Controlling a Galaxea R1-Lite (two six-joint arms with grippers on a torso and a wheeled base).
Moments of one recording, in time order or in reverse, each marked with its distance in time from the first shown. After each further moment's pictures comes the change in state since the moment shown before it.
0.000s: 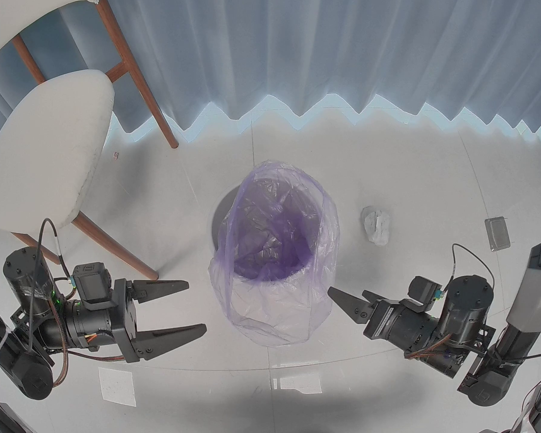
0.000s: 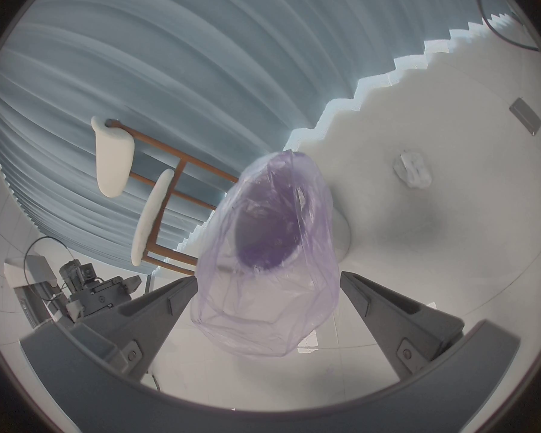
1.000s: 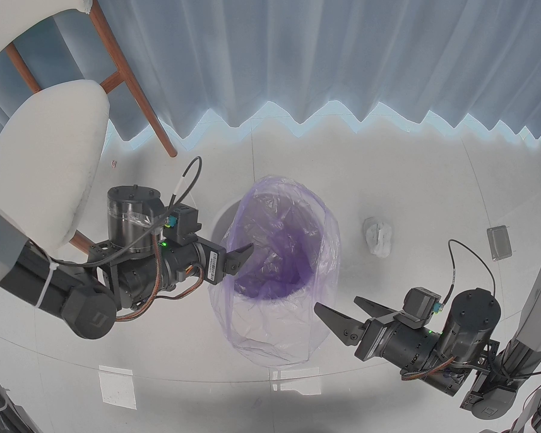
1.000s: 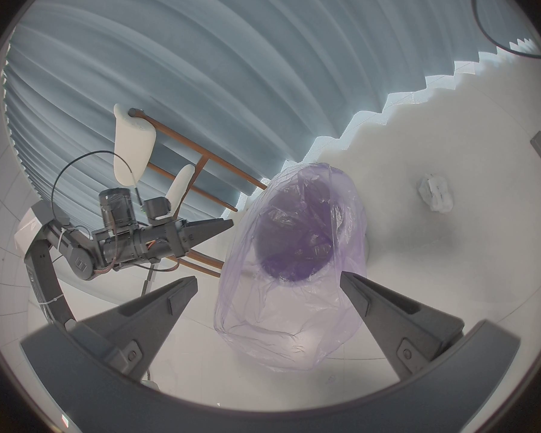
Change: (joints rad) left arm -0.248 0.145 -0.619 0.709 0.910 0.250; right arm 0.124 -0.064 0.034 0.000 -0.076 -0.082
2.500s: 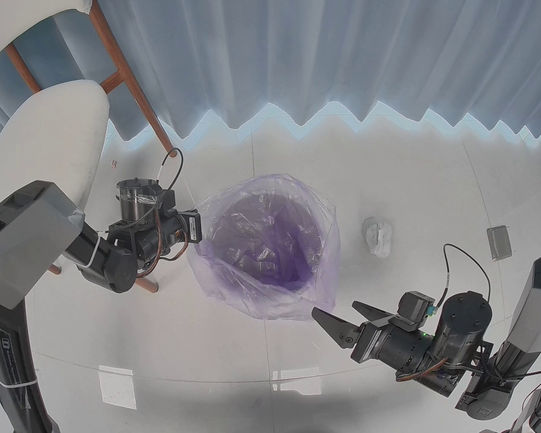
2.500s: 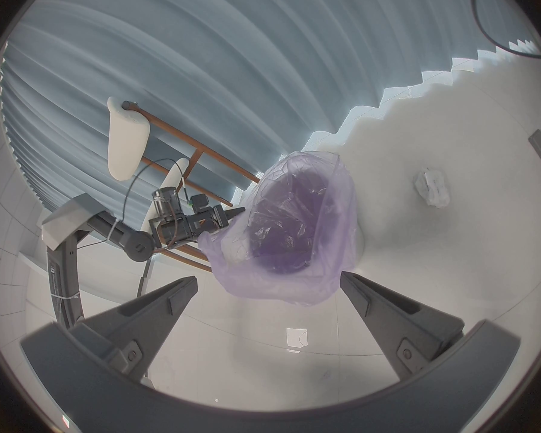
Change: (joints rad) left arm 0.233 0.339 -0.321 -0.061 0.003 -0.120; right arm -0.004 0.039 -0.006 0.000 0.000 0.000
